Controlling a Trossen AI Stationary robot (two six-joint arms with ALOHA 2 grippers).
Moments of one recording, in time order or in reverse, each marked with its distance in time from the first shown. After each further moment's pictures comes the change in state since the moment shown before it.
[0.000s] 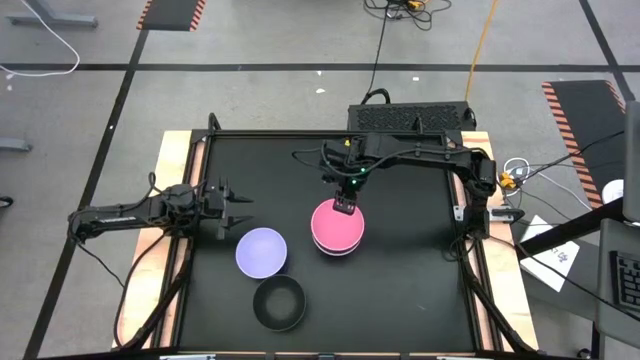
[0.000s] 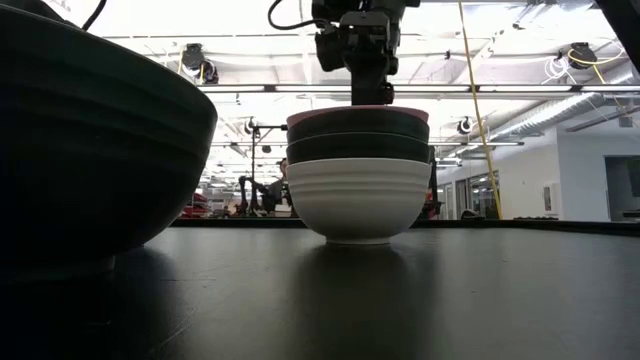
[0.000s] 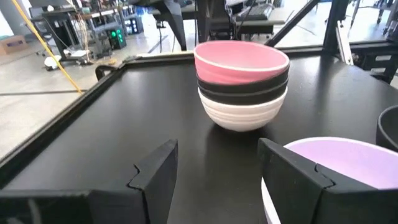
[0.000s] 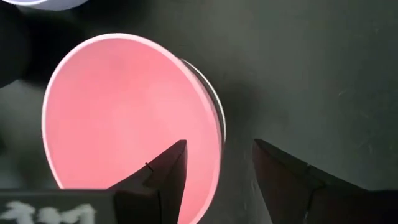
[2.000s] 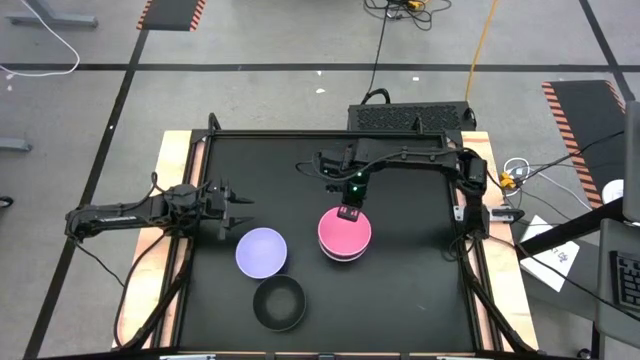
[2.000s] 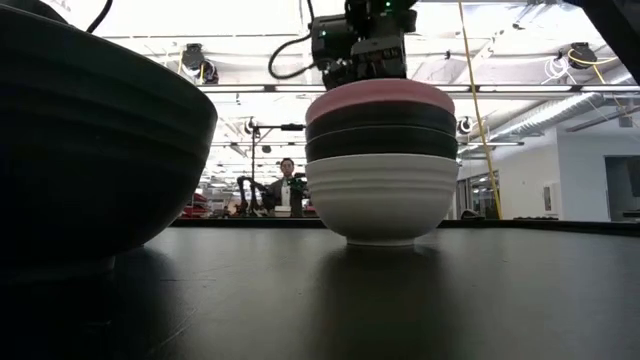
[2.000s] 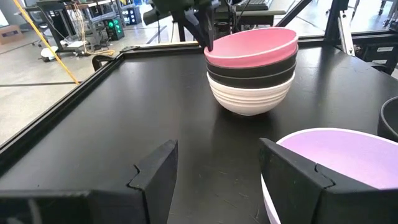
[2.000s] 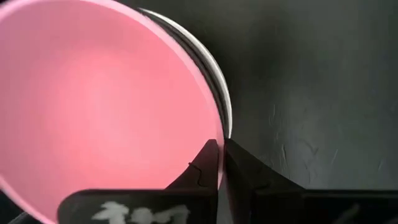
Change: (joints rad) left arm 0.000 0.033 0.000 0.000 0.001 -0.003; right arm -0.016 0.076 -0.058 -0.122 -0.102 0.003
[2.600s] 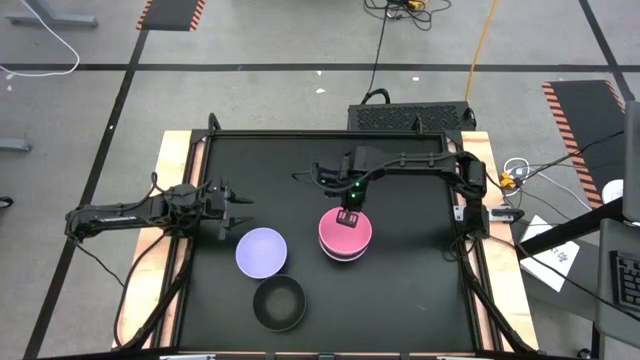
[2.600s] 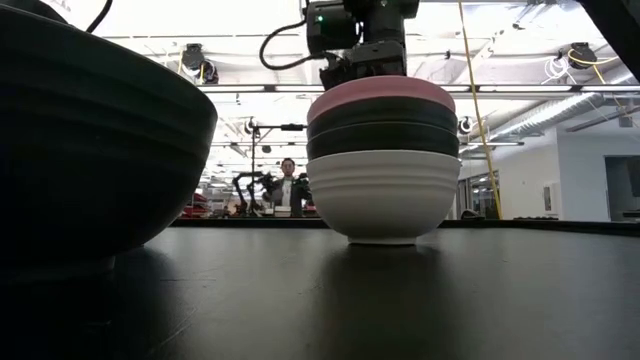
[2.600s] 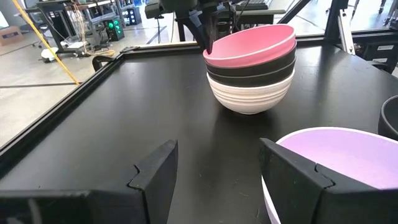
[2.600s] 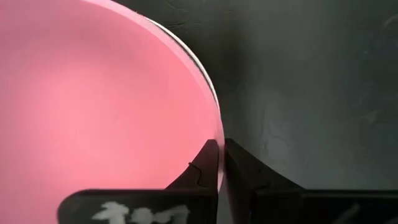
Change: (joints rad) left arm 0.000 0.000 0.000 0.000 0.000 0.007; right arm 0.064 0.009 0.002 0.023 0.184 0.046
